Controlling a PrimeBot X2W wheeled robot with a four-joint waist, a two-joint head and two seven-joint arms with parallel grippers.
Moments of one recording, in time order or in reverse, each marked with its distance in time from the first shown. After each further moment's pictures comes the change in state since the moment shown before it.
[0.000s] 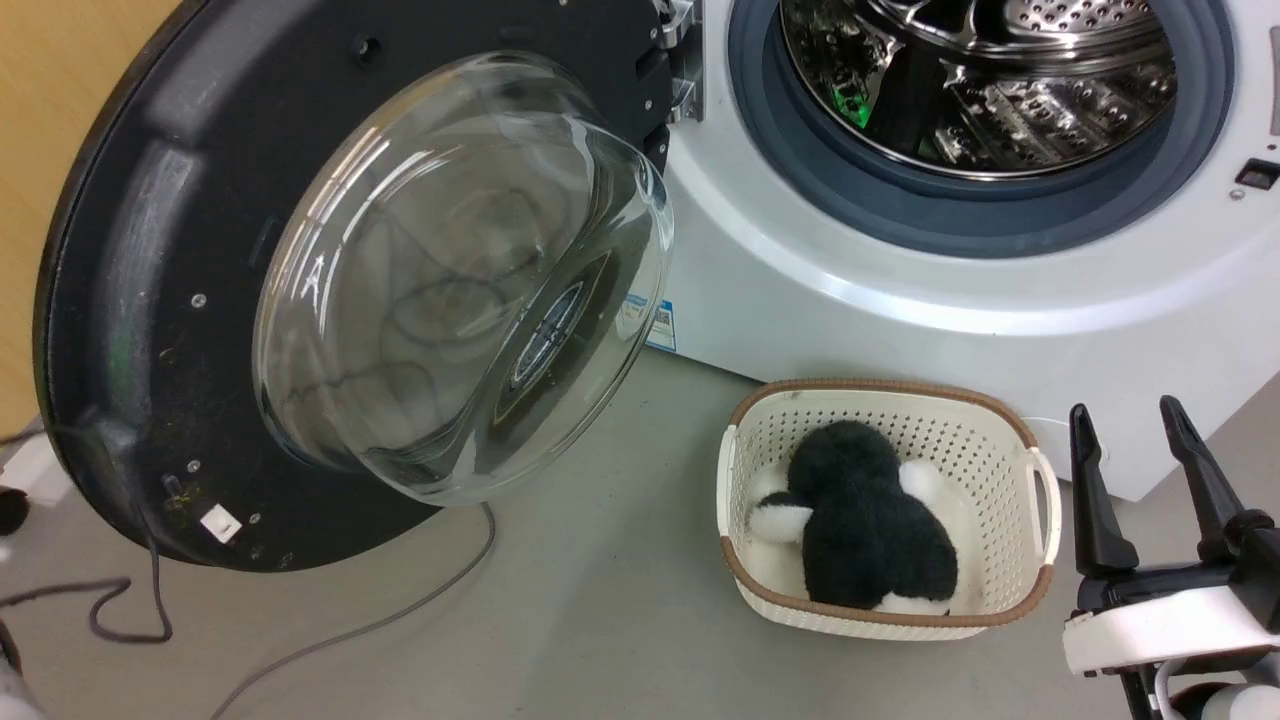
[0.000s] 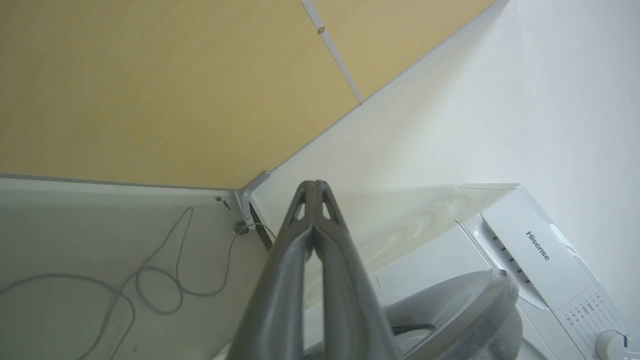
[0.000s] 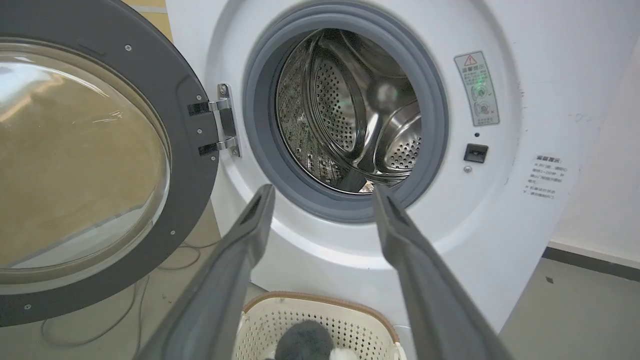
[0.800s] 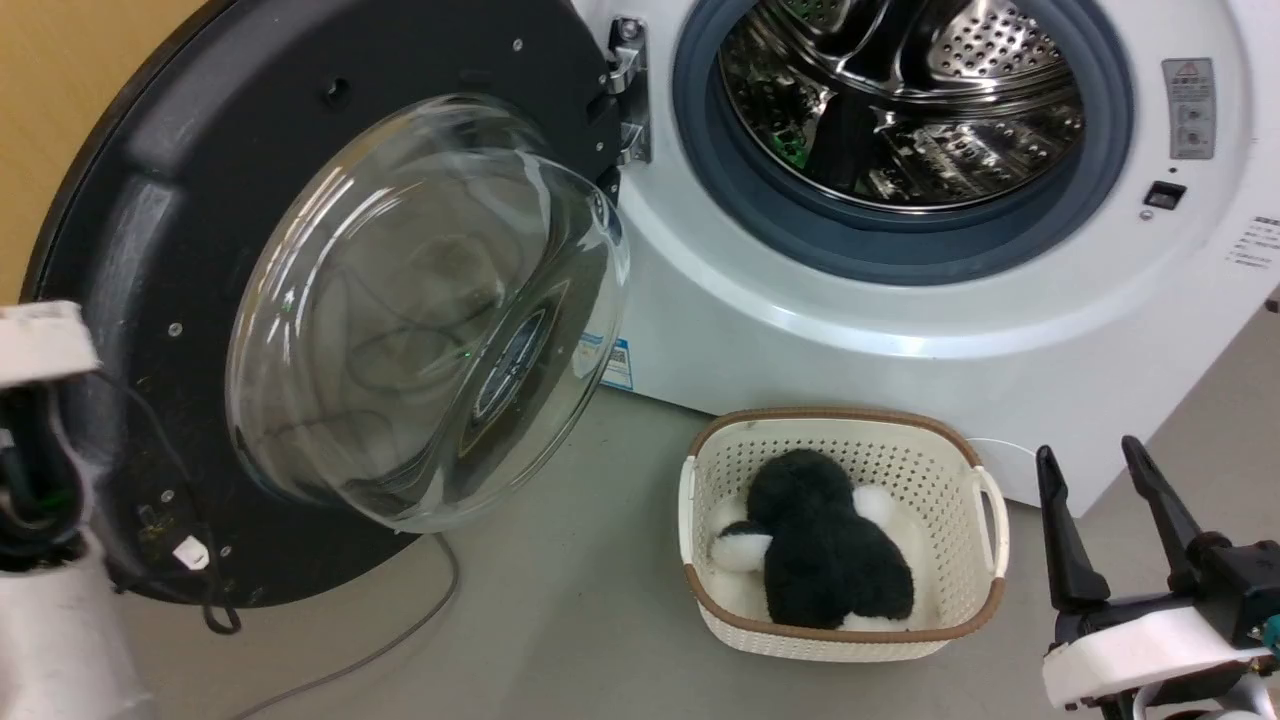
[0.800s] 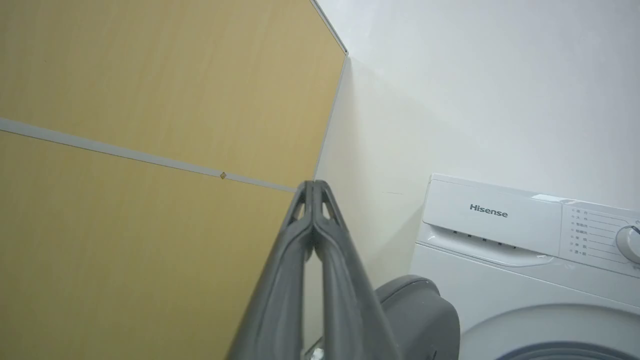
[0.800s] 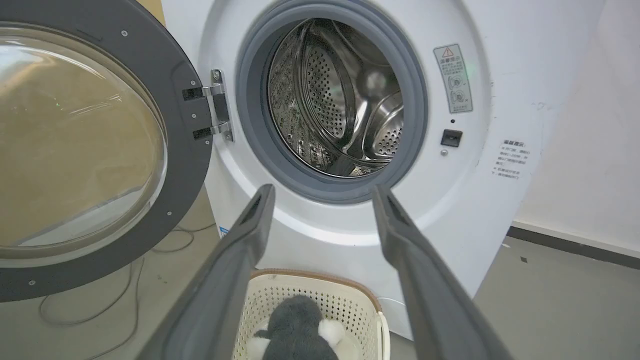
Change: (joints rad) left arm 0.086 -0.077 -0.299 -0.339 0.560 0.010 -0.434; right arm 0.044 0.000 0.031 0.011 0.003 0.000 0.051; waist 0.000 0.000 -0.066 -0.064
